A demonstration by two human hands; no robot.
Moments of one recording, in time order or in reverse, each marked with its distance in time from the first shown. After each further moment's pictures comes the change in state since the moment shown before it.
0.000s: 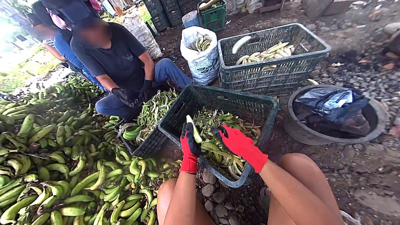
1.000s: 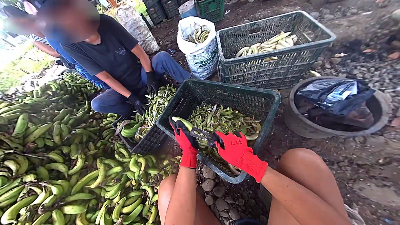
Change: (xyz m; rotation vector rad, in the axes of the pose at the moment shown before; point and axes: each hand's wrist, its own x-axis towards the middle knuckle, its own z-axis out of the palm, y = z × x) left_hand -0.003 0.014 0.012 0.266 0.296 0.176; right_hand -0.035 -0.020 0.016 -0.229 -0.060 -0.002
